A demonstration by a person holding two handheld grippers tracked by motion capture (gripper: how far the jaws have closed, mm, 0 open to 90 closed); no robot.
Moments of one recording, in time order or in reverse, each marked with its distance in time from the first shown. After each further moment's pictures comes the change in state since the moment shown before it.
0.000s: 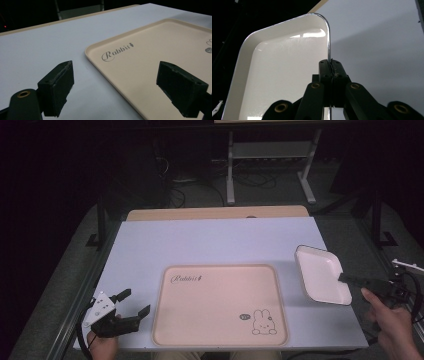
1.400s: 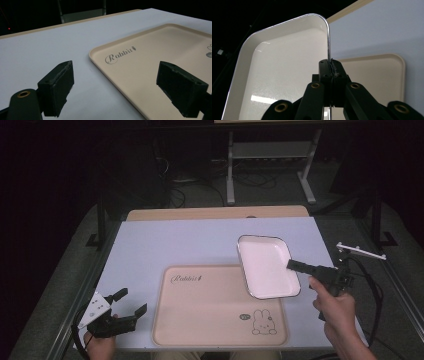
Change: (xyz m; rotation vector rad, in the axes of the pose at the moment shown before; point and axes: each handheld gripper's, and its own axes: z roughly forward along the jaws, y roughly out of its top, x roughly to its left) left arm 0.004 0.000 -0.005 -0.026 0.013 -0.014; right arm 0.123 -0.029 0.075 0.035 0.142 -0.121
